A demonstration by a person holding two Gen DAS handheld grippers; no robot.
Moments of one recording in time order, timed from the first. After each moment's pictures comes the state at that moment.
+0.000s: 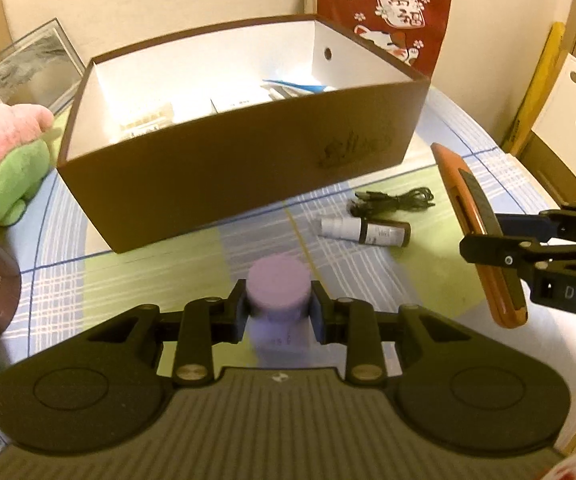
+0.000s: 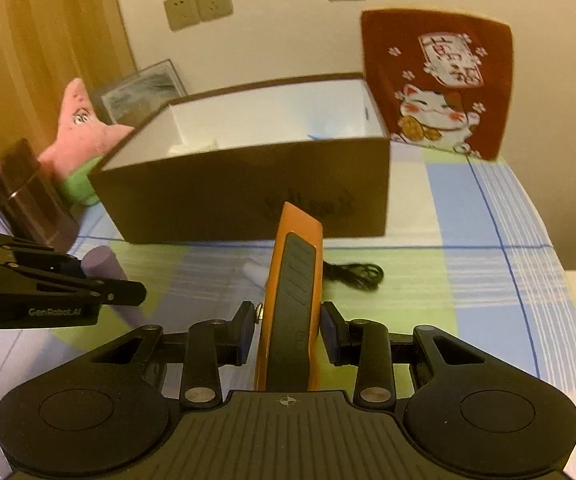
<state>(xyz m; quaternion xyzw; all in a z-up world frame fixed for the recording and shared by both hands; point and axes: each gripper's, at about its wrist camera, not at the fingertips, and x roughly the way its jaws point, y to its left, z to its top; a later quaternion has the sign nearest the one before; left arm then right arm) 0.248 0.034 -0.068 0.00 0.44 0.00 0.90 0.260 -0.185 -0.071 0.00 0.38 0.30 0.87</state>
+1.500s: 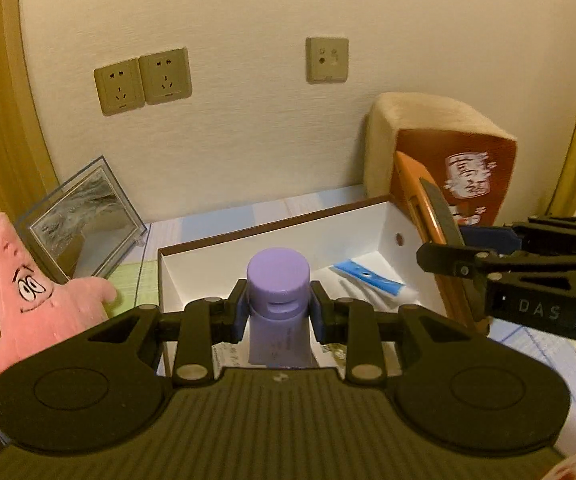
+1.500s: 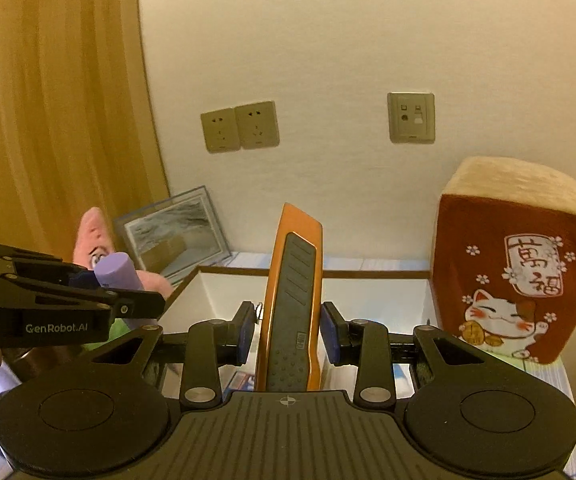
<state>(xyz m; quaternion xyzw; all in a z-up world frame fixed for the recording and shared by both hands) 0.359 0.105 0.057 0.02 0.32 0.04 0.95 0.398 -0.094 0.031 0.02 0.25 0.35 0.90</state>
